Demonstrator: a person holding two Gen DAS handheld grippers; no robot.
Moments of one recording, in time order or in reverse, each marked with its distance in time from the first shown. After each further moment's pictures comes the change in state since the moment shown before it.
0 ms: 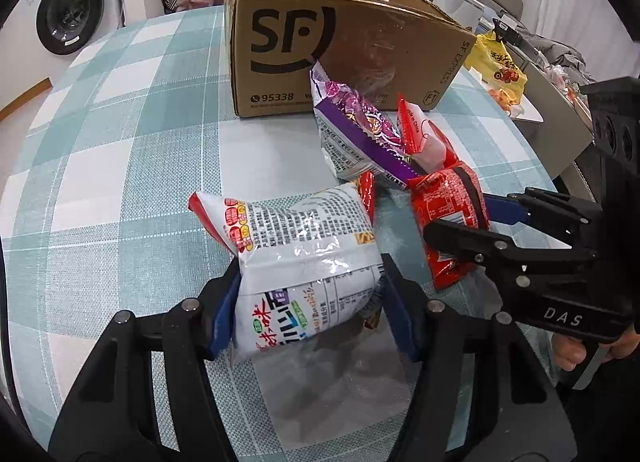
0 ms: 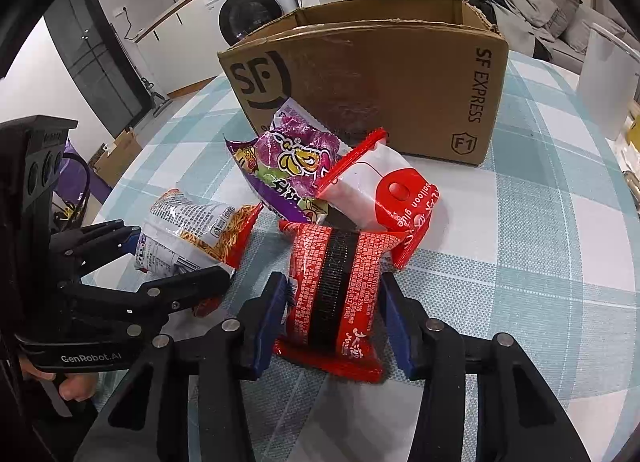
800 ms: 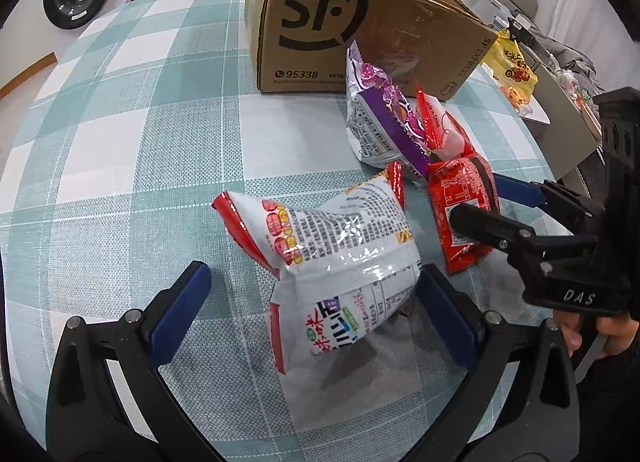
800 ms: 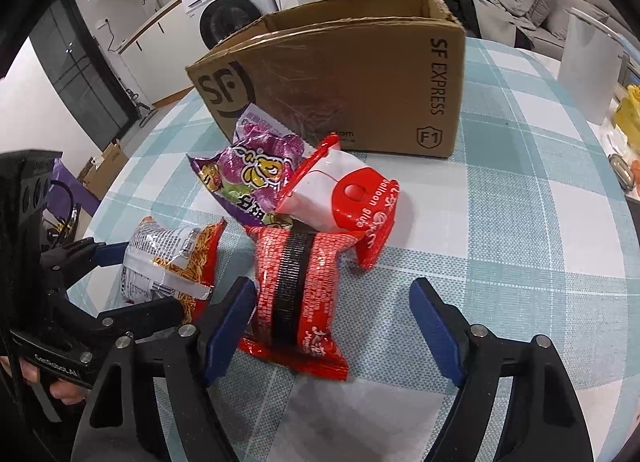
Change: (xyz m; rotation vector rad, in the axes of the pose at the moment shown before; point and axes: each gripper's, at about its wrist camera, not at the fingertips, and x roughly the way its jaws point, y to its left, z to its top) left arm 0.005 0.015 0.003 -0.056 0.074 0.006; right arm -0.006 -0.015 -0.001 0.042 0.004 -0.034
